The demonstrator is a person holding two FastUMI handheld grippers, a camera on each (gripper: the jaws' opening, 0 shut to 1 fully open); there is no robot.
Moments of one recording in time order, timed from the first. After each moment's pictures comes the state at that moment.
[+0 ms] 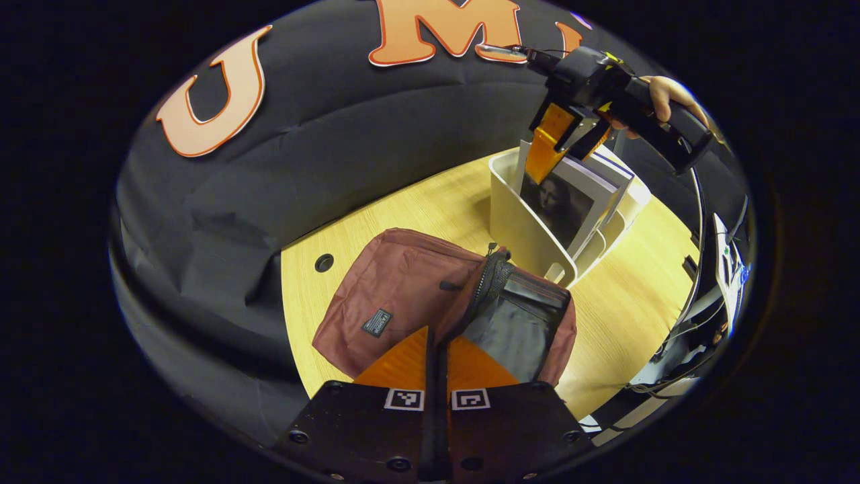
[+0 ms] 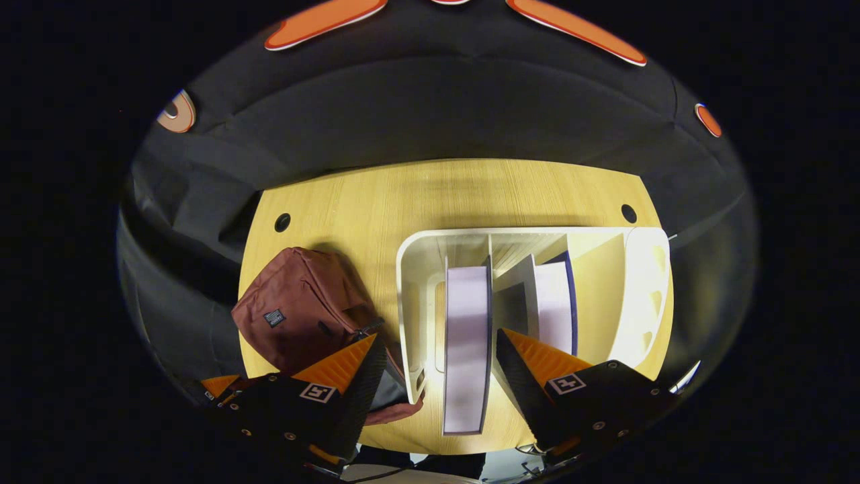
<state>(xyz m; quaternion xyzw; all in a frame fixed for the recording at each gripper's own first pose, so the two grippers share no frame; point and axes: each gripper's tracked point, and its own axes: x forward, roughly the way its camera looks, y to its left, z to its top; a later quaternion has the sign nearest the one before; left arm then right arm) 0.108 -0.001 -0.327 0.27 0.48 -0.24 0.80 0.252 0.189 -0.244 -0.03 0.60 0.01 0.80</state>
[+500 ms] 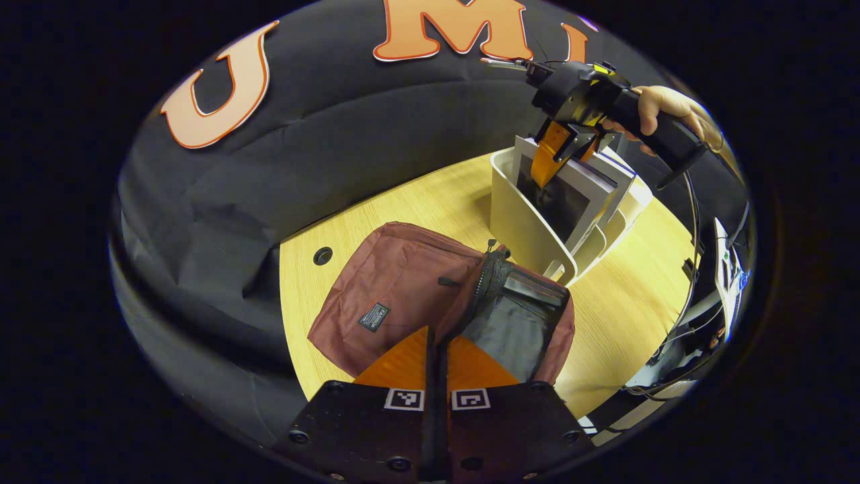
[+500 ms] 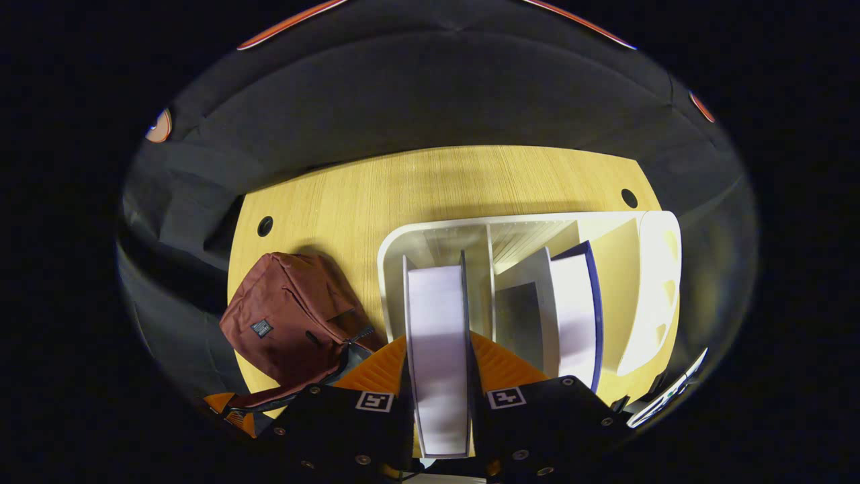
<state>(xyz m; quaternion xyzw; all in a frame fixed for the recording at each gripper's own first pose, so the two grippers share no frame) 0.105 0.001 -0.333 0.26 0.49 -0.23 0.80 0.253 0.183 -0.259 -0.01 0.60 -0.01 0.80</state>
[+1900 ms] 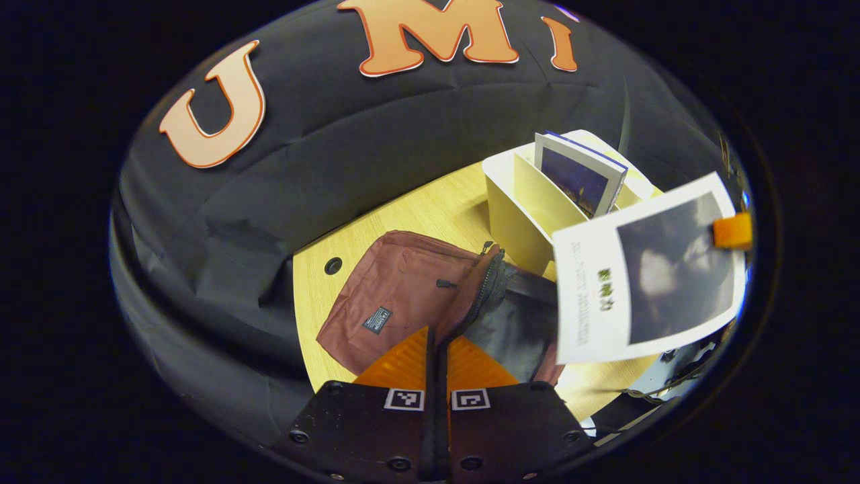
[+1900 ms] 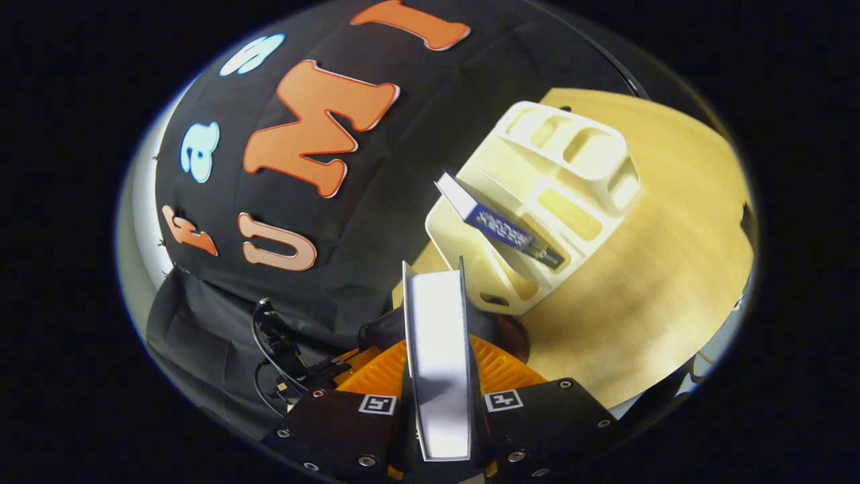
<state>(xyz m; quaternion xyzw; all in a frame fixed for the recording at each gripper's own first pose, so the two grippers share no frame) 0.094 -0.013 -0.320 0.30 0.46 -0.23 0.81 0.035 0.173 -0.225 0.46 0.36 0.07 0.81</state>
